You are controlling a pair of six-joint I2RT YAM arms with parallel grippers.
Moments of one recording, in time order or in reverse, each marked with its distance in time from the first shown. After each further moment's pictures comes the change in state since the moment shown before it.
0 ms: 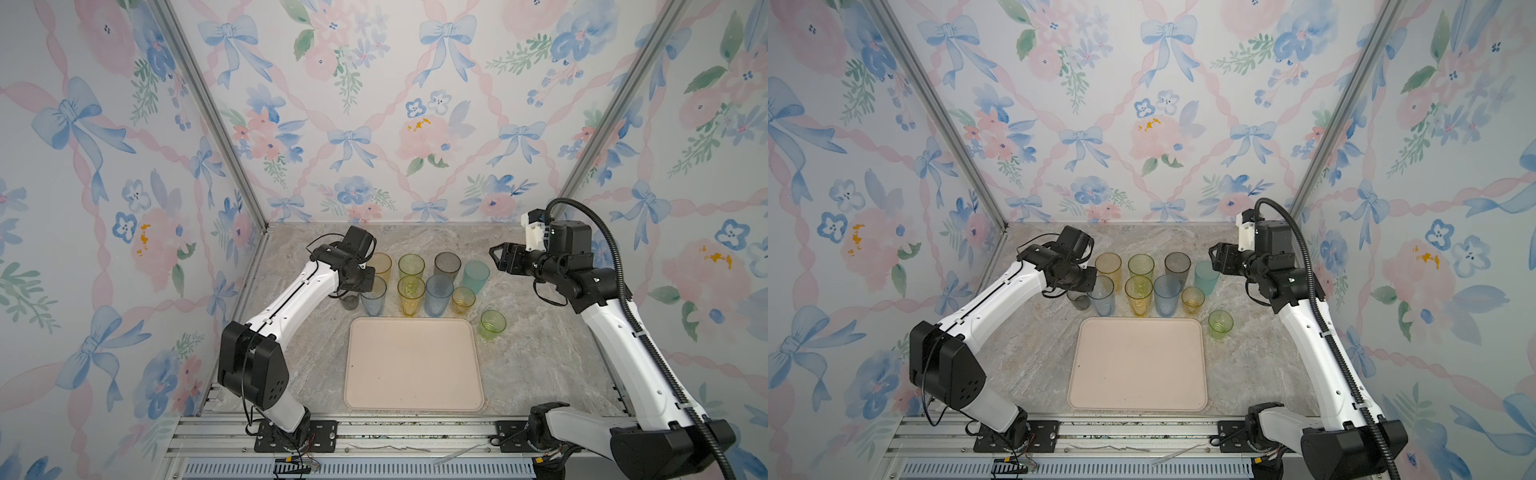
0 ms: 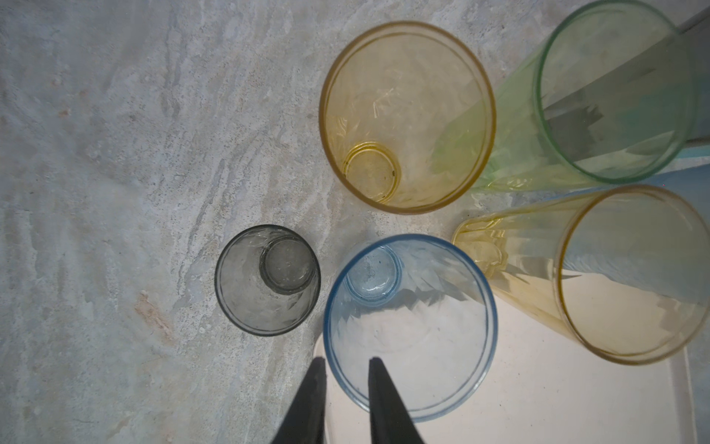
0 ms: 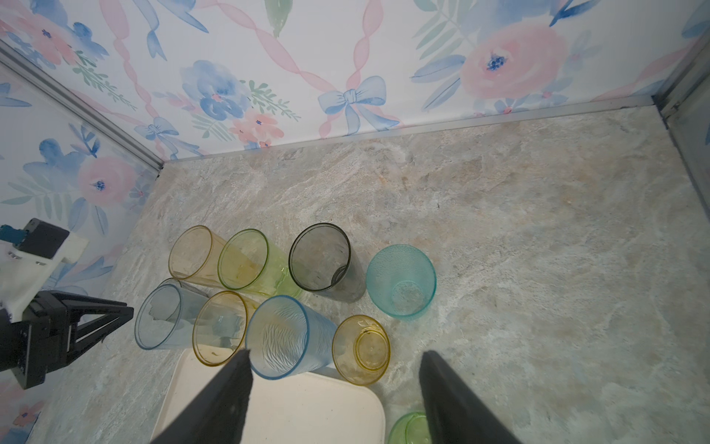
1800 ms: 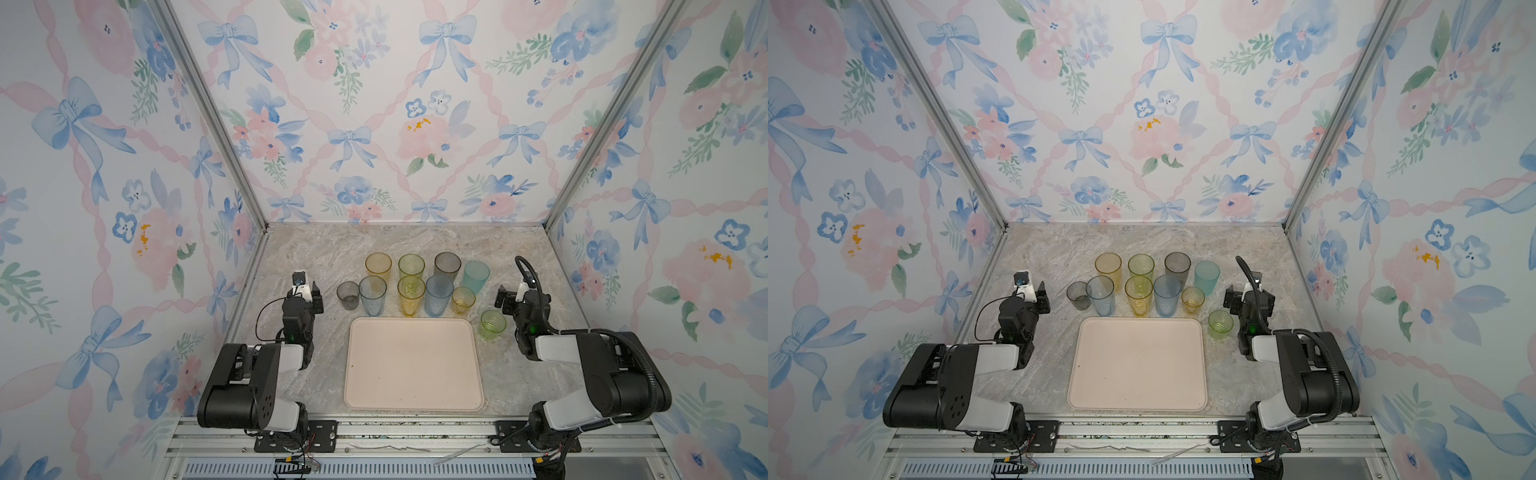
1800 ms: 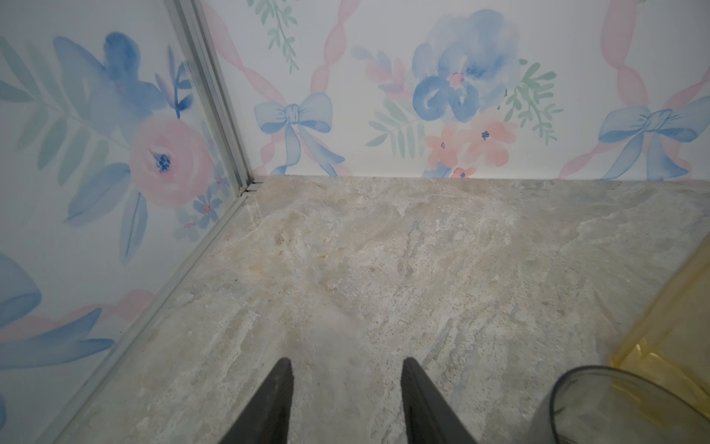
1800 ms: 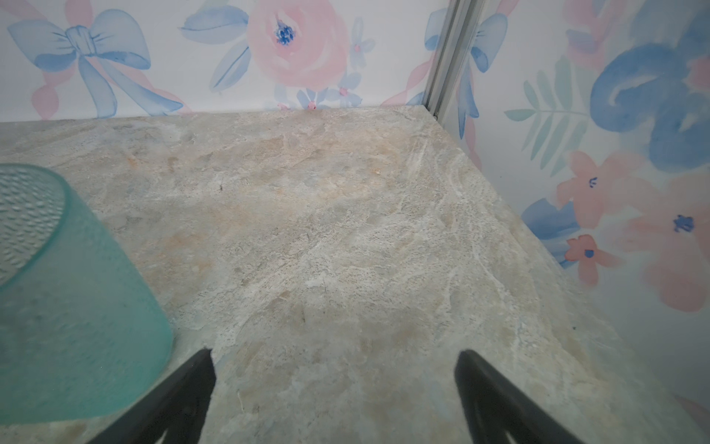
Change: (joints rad) left arm 0.393 -0.235 -1.123 1.846 -0.119 0.287; right arm -0.141 0.298 -0.948 1.455 0.435 -0.222
